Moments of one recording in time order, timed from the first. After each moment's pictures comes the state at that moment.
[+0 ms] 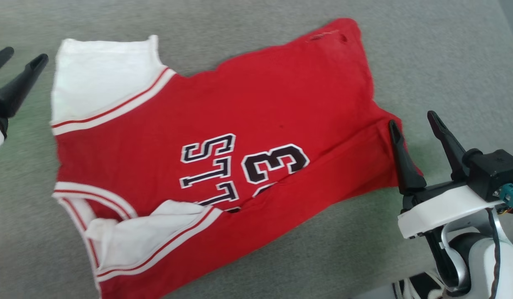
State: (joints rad) left arm -1.02 1.13 -1.05 0.26 -1.40 -0.13 0.01; right arm -0.16 -0.06 0.01 -0.19 0.13 0.13 0.13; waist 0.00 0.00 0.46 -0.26
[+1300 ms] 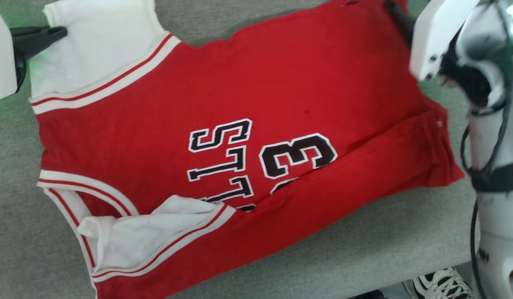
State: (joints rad) left arm -1.39 1.02 -1.21 0.34 -1.43 -0.13 0.55; right arm -0.91 -0.13 0.05 0.24 0.24 0.13 0.79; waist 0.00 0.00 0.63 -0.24
